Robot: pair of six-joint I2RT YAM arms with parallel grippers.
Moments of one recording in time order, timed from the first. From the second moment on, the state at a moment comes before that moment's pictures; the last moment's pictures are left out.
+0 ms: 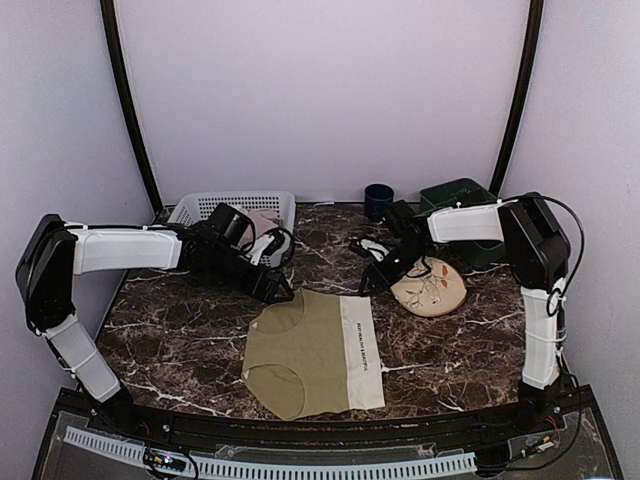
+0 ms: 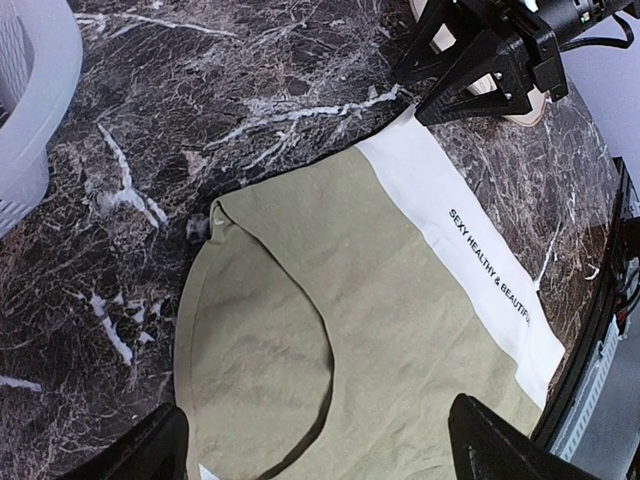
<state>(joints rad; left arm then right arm) -0.63 1.65 1.08 -0.38 0.38 -0.16 0.53 2.10 1.48 -0.60 -0.49 -0.20</state>
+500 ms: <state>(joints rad) -0.59 1.73 1.11 -0.37 0.37 -0.15 0.57 2.10 1.45 -0.58 -0.39 -0.24</state>
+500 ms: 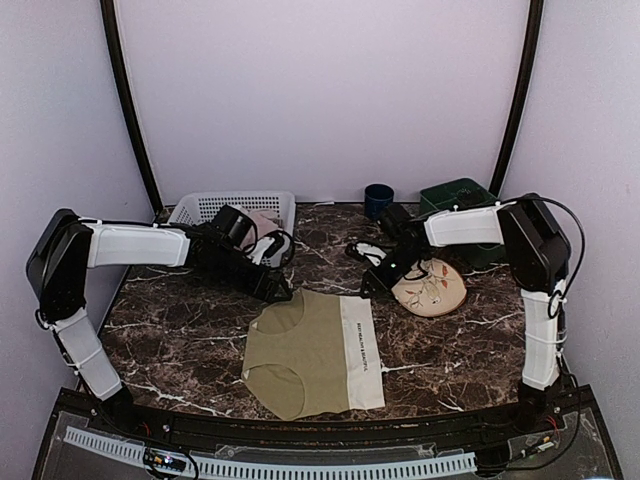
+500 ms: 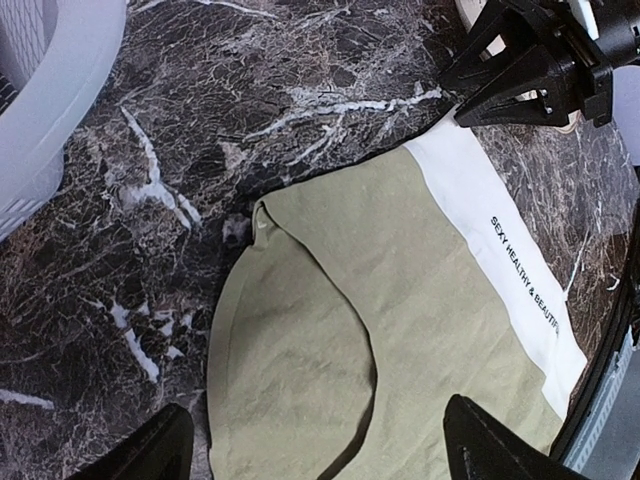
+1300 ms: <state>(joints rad) -0.59 1.77 1.11 -0.37 0.33 -0.15 0.64 2.05 1.40 -0.57 -0.26 -0.25</state>
